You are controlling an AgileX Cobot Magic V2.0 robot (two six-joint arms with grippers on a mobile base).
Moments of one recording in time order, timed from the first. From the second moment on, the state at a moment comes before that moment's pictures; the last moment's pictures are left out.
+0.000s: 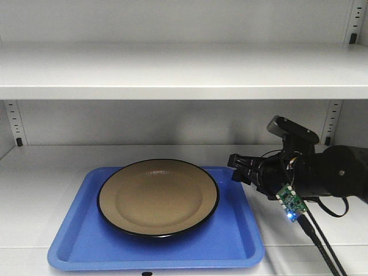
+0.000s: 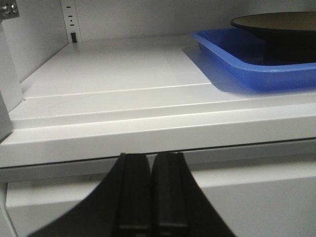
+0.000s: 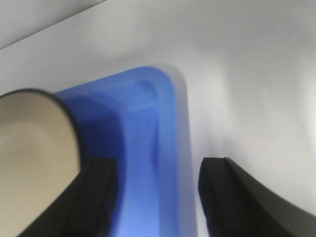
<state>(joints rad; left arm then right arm) -0.06 -0.01 0.03 -0.08 0.16 0.15 0.28 1.63 -1.31 0.24 0.41 0.28</state>
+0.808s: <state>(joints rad) -0.06 -0.01 0.03 -0.08 0.16 0.15 0.28 0.38 -0.31 0.06 0.39 0.28</state>
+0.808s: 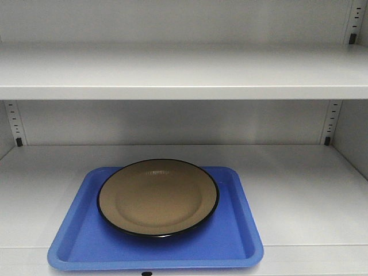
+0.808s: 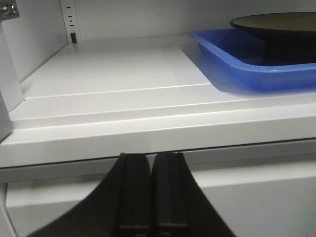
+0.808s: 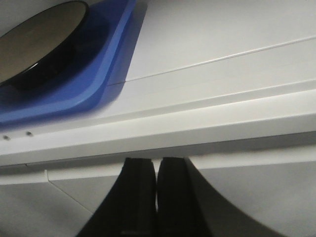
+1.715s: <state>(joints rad) -0.06 -0.01 0.03 -0.08 0.16 0.15 0.28 -0.01 0.03 -0.06 0.23 0.18</state>
